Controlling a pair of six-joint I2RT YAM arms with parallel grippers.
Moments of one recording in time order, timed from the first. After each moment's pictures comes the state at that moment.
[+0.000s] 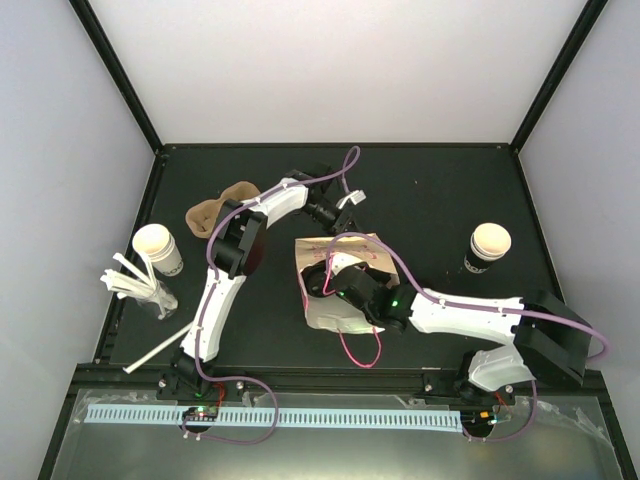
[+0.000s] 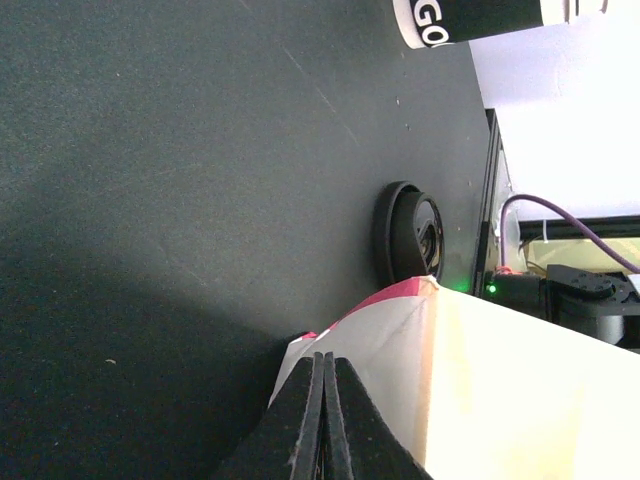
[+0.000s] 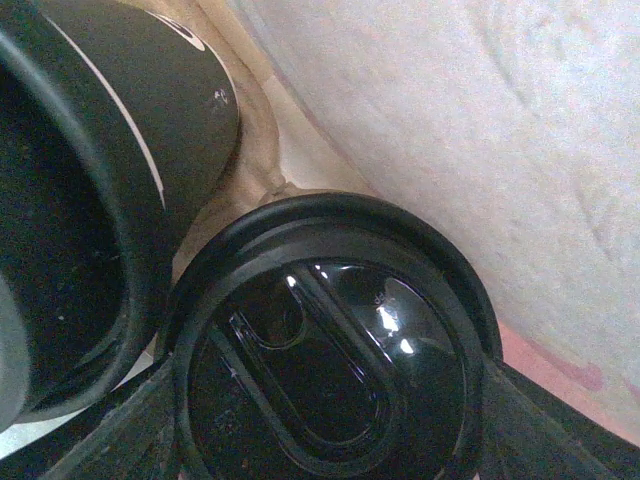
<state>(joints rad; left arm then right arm) -0.50 2.47 2.01 -0.87 1.07 0.06 1.10 1.38 0.73 -0.18 0.66 -0.11</state>
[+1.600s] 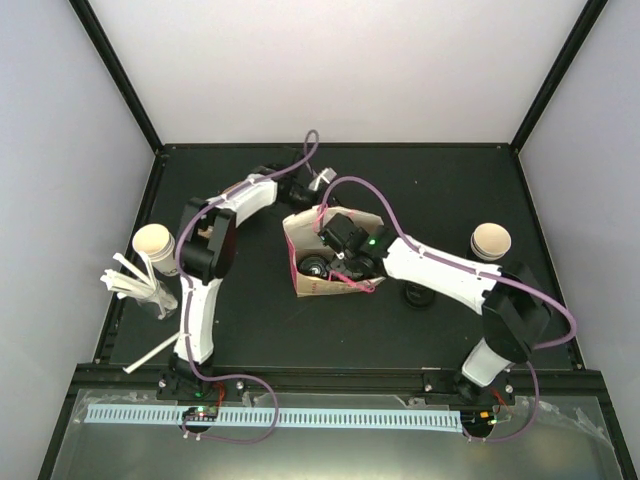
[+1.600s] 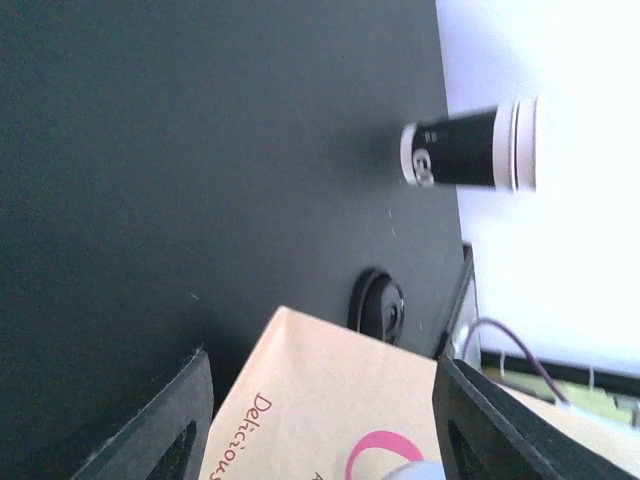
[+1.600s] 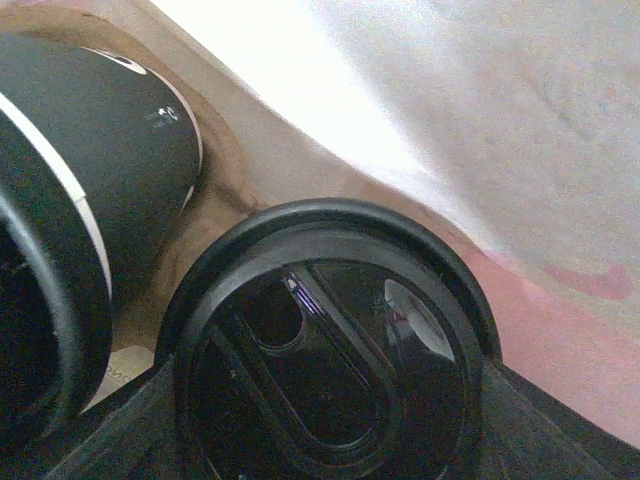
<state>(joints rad) -0.40 2.24 1.73 -0.58 1.02 -0.35 0.92 1.61 1.21 -0.76 0.30 0.10</state>
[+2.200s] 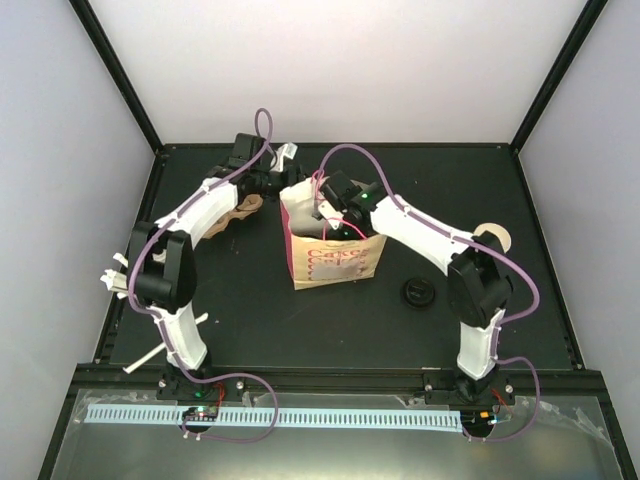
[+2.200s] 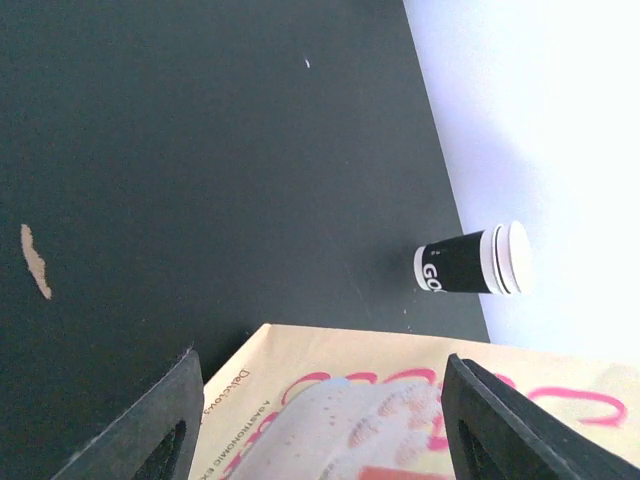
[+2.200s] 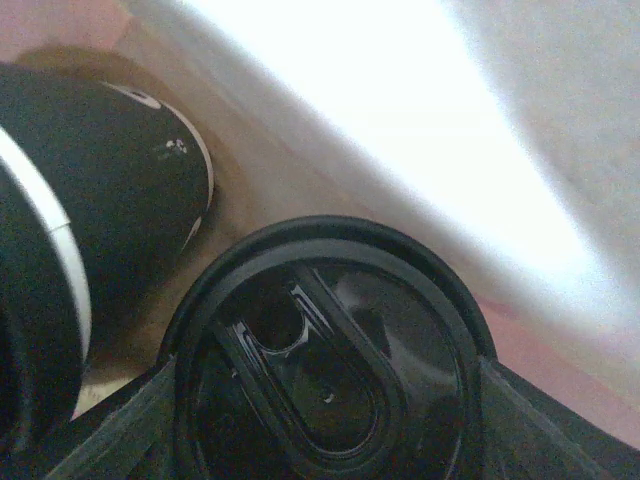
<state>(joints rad) -0.27 1.87 1.48 -0.38 0.80 -0.49 0.73 1.87 1.56 -0.94 0.02 -0.13</state>
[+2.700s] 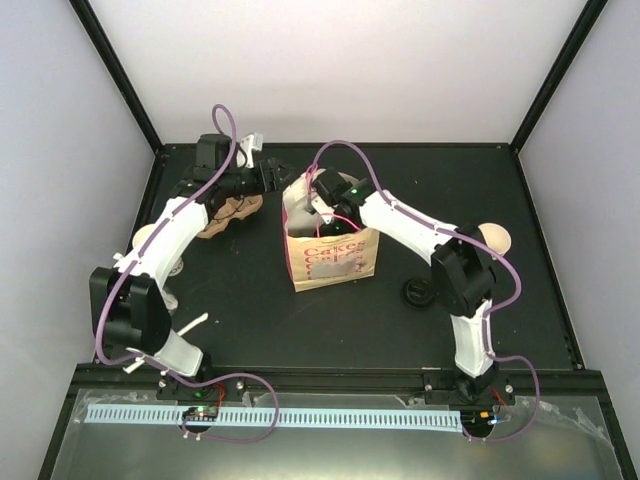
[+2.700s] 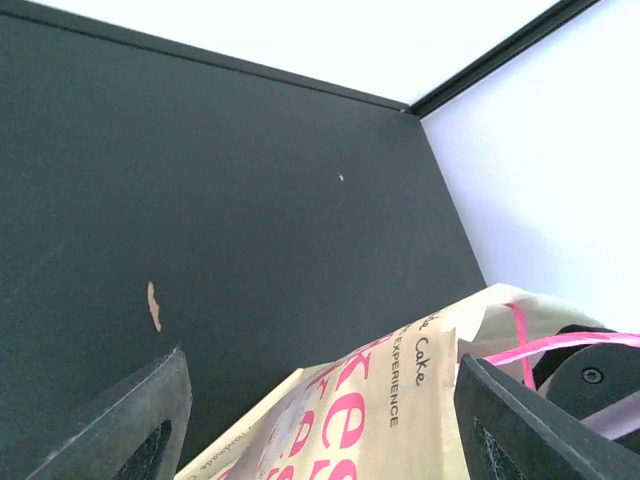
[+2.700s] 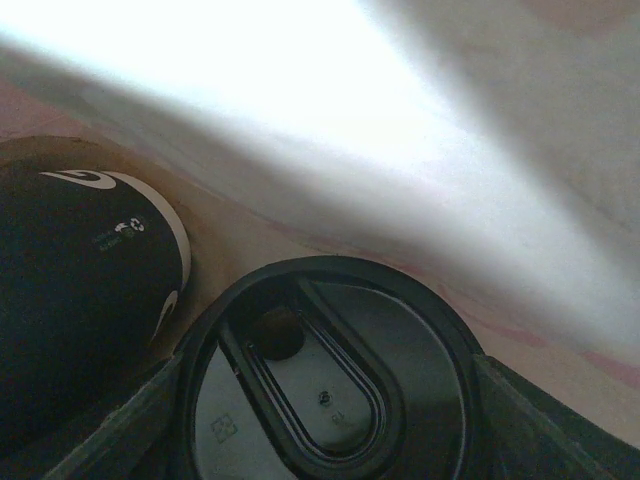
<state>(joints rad) -0.21 1.55 1.29 -0.30 0.61 -0.49 0.73 2.03 1.72 -0.95 0.02 -0.11</state>
